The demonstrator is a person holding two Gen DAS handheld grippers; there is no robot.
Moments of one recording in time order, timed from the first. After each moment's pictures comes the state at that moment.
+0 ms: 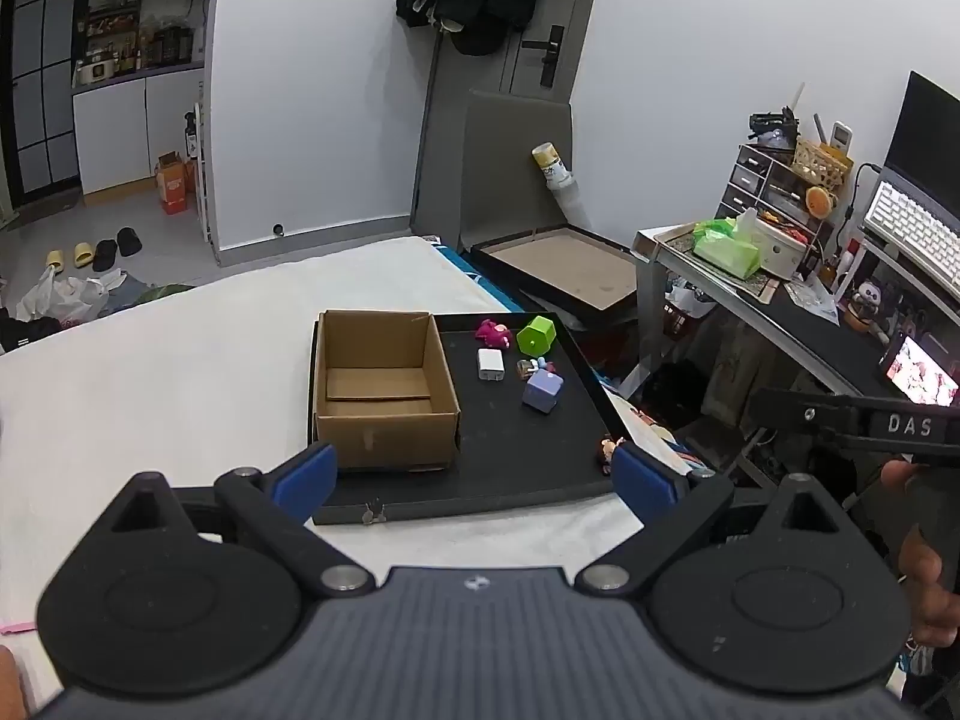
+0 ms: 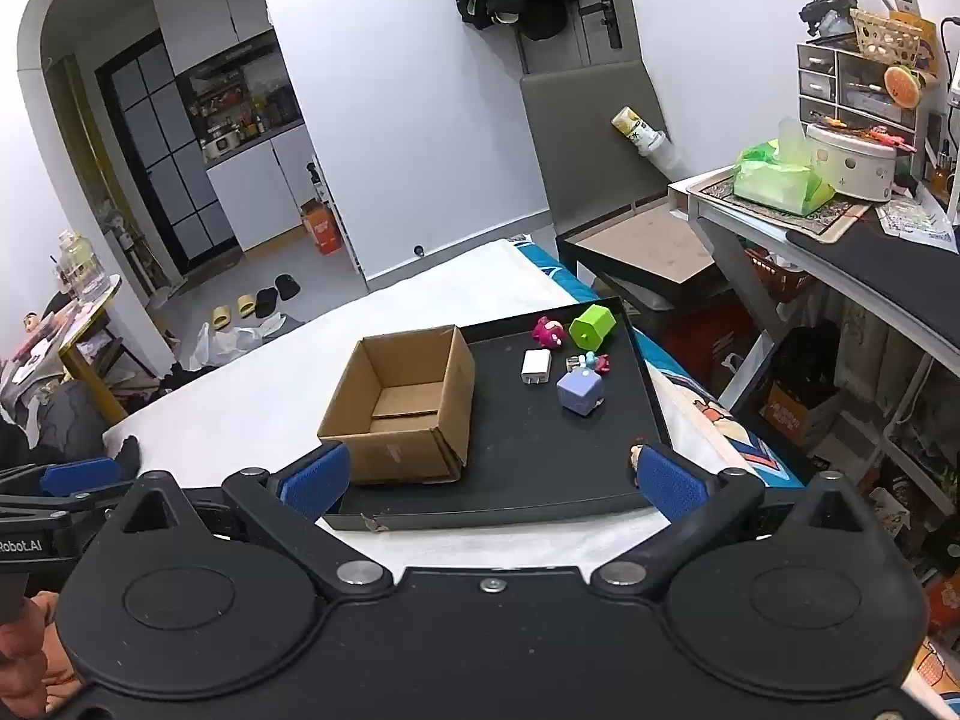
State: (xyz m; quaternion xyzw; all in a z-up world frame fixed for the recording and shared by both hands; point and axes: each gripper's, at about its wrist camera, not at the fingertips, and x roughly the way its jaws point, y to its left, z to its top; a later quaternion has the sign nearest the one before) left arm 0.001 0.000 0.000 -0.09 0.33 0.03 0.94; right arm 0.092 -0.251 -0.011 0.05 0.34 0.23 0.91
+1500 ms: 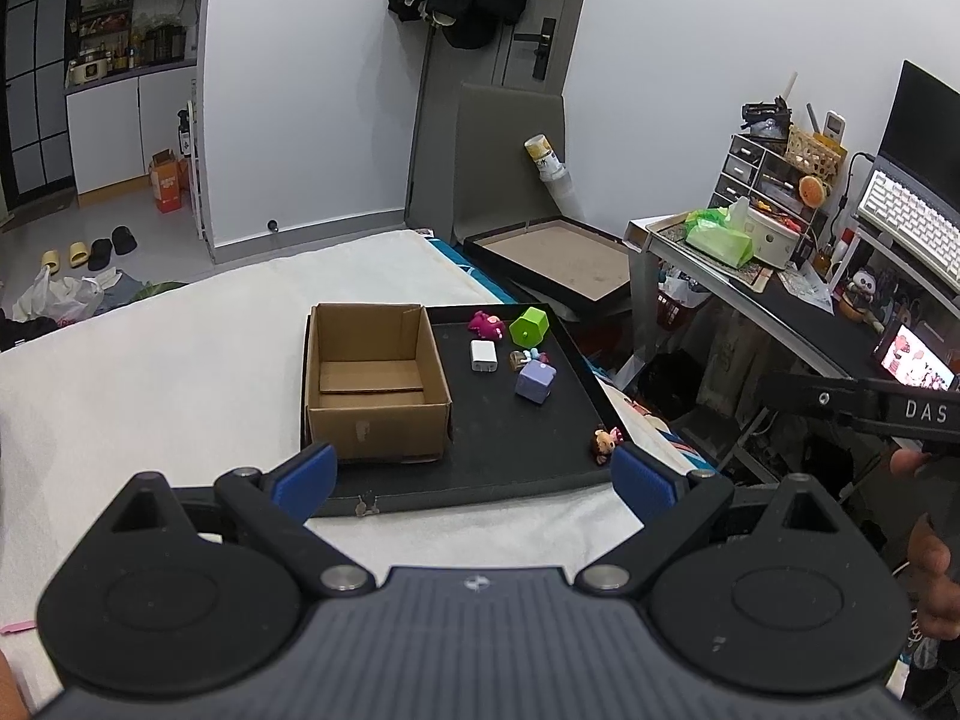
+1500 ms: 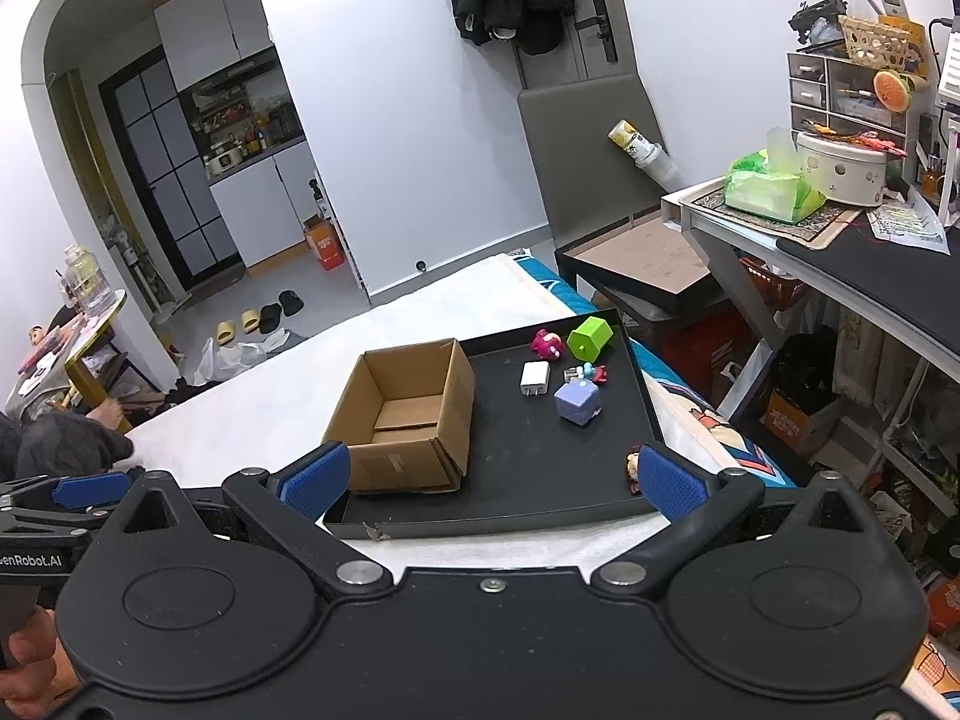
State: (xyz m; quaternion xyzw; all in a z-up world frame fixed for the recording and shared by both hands) left arm -0.002 -0.009 -0.004 -0.09 0.33 0.03 0.94; right arm 0.087 -0.260 -0.011 0.05 0.33 0.23 0.92
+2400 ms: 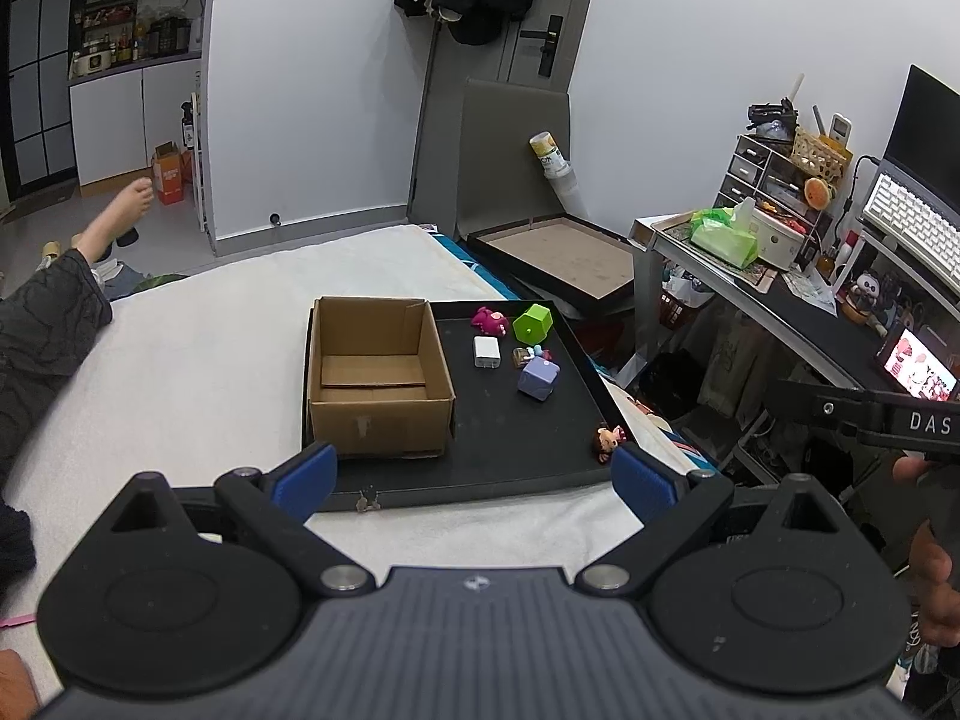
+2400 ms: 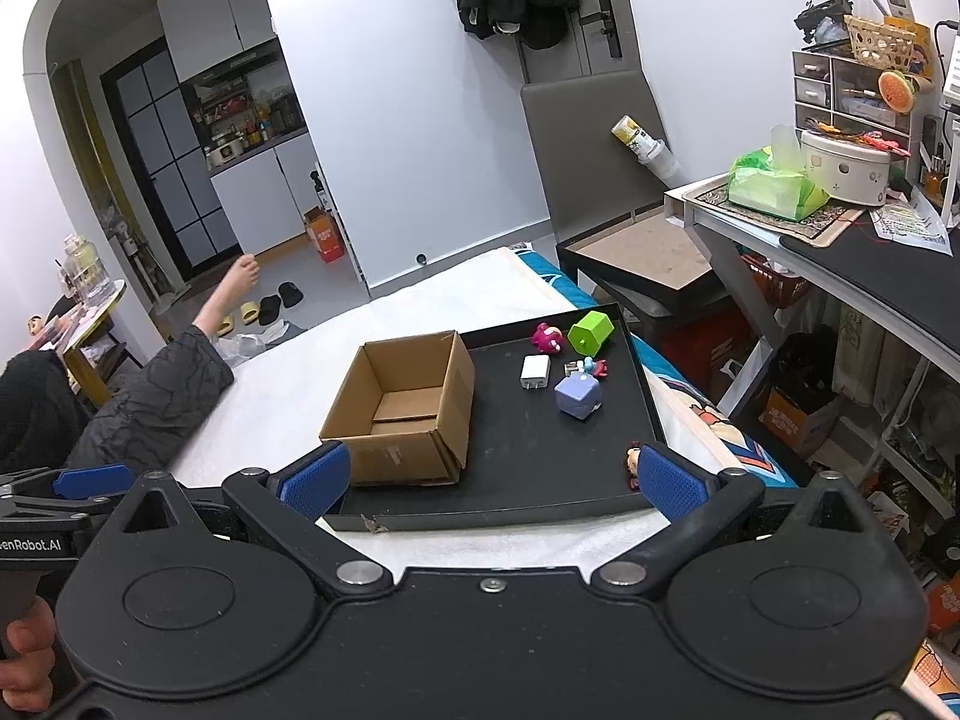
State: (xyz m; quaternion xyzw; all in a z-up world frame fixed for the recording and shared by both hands) left arm 0.001 -0.005 -0.008 -0.10 0.33 0.03 0.94; right arm 0.088 -0.257 -0.011 0.05 0.33 0.23 0.91
